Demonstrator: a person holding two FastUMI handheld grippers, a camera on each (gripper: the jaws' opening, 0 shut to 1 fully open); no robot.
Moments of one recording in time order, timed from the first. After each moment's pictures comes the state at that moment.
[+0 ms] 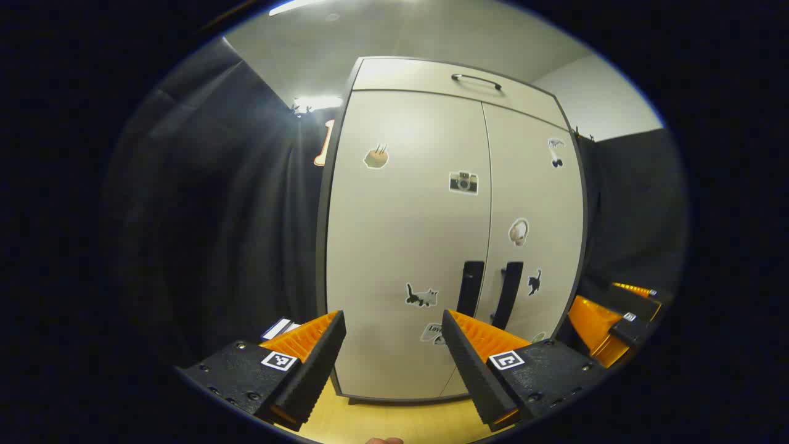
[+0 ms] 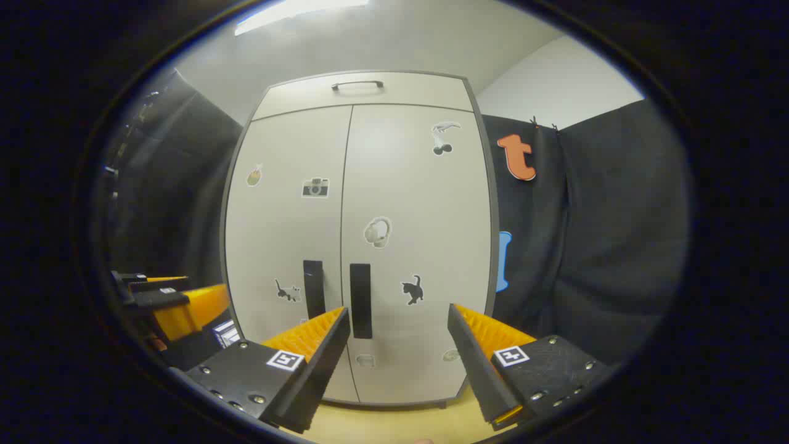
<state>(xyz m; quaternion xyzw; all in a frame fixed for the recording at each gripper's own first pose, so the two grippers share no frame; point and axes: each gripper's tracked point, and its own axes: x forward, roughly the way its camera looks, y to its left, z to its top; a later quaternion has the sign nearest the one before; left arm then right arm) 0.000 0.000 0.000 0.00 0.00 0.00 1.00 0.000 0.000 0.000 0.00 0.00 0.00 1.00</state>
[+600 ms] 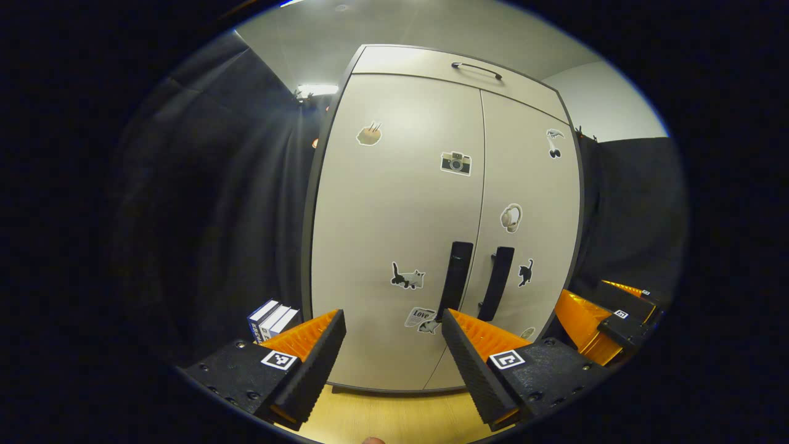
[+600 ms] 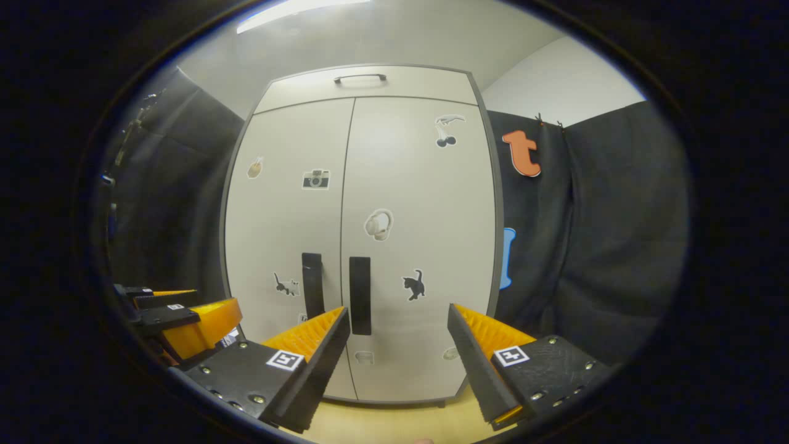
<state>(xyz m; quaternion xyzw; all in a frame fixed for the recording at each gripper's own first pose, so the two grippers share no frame) 0.003 -0.019 -0.010 -0.03 0.01 0.00 1.00 0.008 -0.002 -0.007 0.00 0.01 0.01 1.00</state>
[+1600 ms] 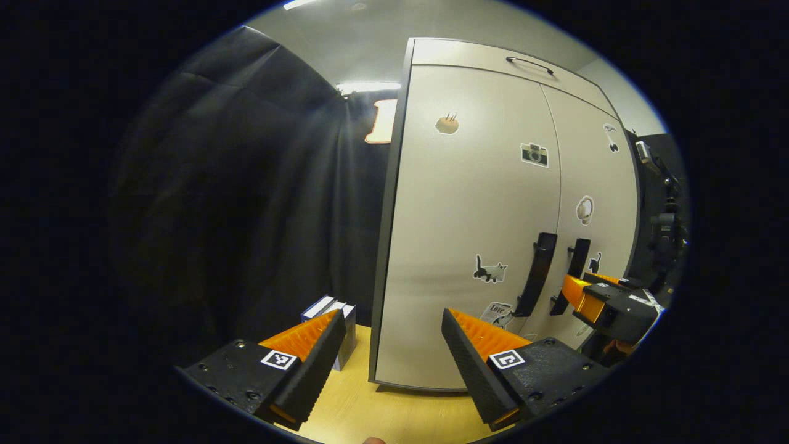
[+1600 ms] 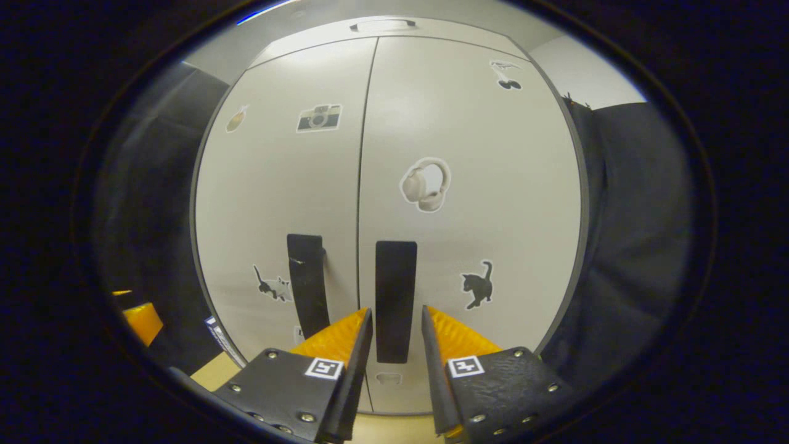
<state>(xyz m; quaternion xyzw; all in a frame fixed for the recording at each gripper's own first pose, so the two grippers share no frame) 0.002 0.078 -0.029 -0.03 0.03 0.12 0.99 0.124 0.058 -0.051 0.00 0.07 0.04 1.00</state>
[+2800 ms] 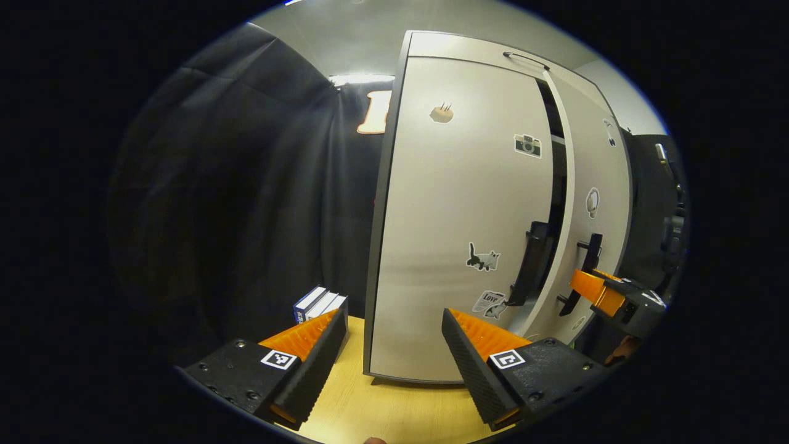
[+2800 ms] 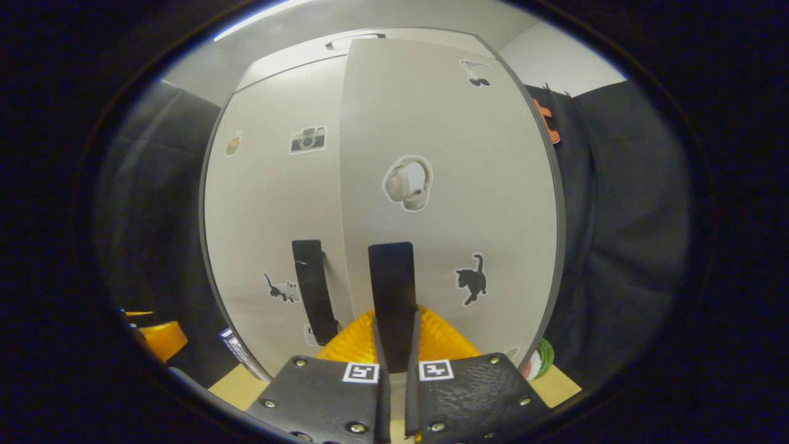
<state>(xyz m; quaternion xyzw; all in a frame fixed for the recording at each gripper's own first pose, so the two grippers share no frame) -0.002 0.064 -0.037 -0.03 0.05 0.08 0.99 0.105 0.048 -0.045 0.05 0.05 0.03 1.00</state>
